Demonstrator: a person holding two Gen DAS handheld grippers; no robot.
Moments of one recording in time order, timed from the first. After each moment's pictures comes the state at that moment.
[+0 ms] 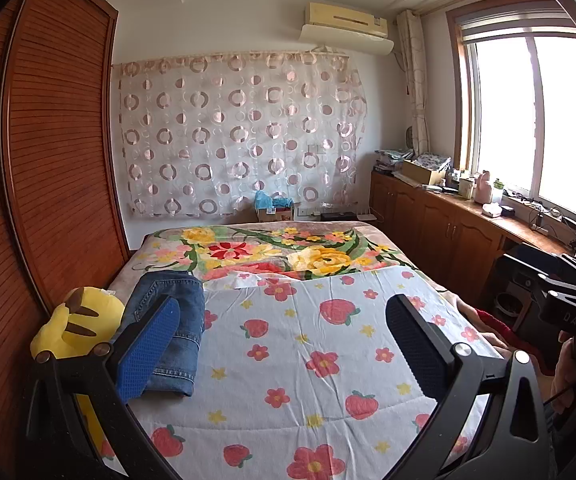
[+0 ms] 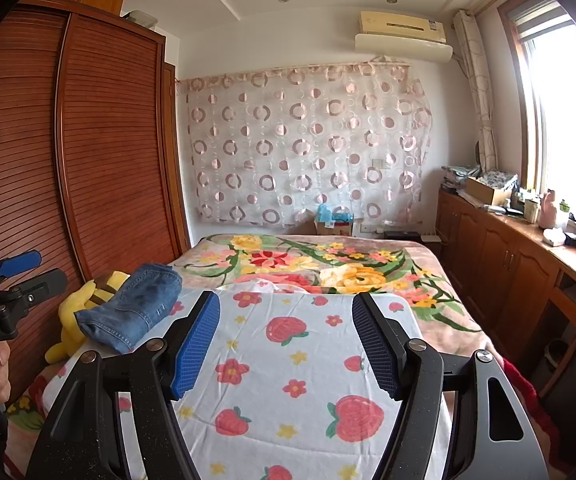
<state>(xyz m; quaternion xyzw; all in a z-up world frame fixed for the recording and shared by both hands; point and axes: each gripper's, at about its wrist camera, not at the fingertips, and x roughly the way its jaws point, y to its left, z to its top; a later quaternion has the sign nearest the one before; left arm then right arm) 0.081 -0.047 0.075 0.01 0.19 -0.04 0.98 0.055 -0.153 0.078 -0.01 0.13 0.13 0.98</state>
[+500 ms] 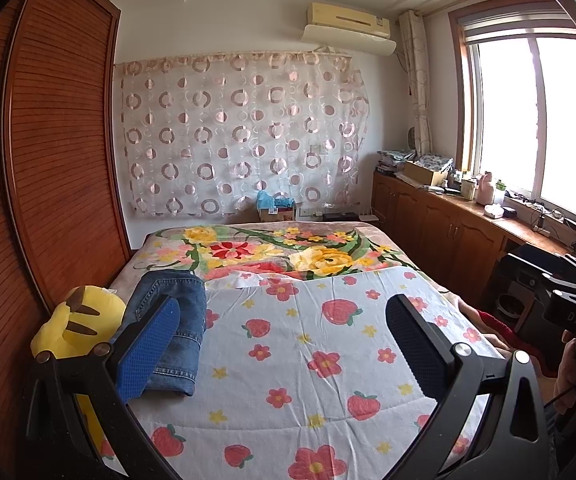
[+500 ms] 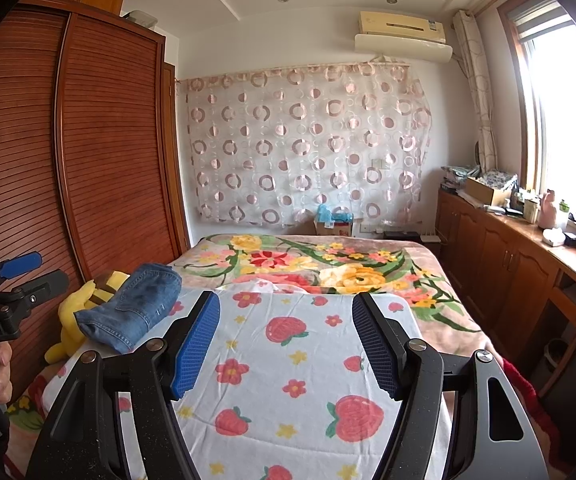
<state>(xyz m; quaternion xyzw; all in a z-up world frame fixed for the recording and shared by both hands) 0.080 -0.045 0.076 0.01 0.19 -0.04 0.98 0.055 -0.155 0.079 -0.01 0.13 0.13 0.98</state>
